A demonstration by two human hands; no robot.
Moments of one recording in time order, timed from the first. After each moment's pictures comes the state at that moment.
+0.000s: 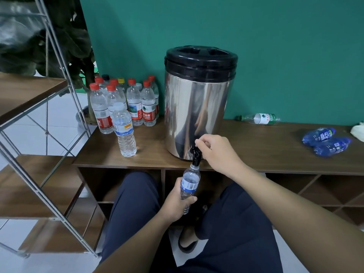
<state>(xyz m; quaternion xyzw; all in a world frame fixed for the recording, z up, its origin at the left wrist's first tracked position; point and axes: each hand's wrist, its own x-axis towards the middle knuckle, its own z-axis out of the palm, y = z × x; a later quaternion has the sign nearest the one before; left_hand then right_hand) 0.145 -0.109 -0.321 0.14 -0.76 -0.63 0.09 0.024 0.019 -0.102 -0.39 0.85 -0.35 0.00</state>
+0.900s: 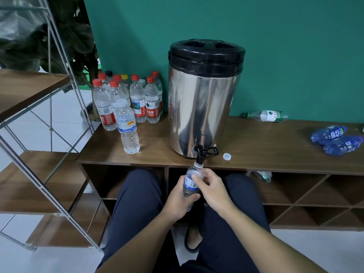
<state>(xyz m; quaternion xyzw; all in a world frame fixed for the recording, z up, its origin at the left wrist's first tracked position) 0.146 -0.105 -0.319 0.15 -0.74 -0.64 0.13 0.060 0.031 -0.249 -0.22 0.75 -0.59 0.19</state>
